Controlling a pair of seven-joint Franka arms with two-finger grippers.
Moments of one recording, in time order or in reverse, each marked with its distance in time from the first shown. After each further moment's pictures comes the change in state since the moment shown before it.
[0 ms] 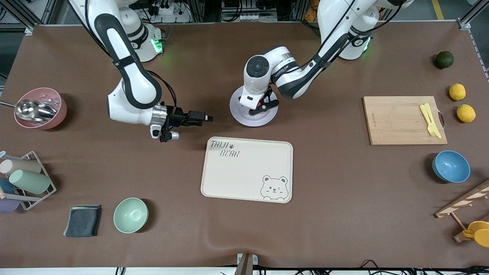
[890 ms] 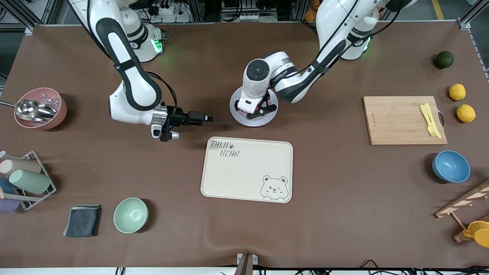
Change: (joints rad) left arm 0.018 -0.004 0.005 0.048 0.042 0.039 0.000; right arm 0.015 0.012 0.002 -0.018 0.055 0.002 -0.032
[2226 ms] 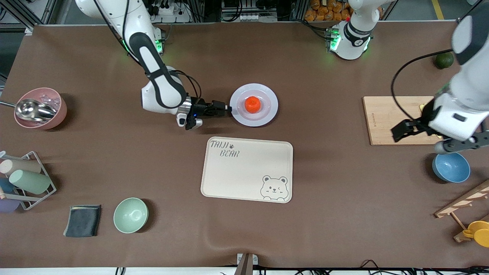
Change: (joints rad) left arm 0.727 -0.328 0.006 0.474 -0.040 -0.710 1.060; right arm 0.213 0.128 0.007 -0.065 0.410 0.058 -0.358
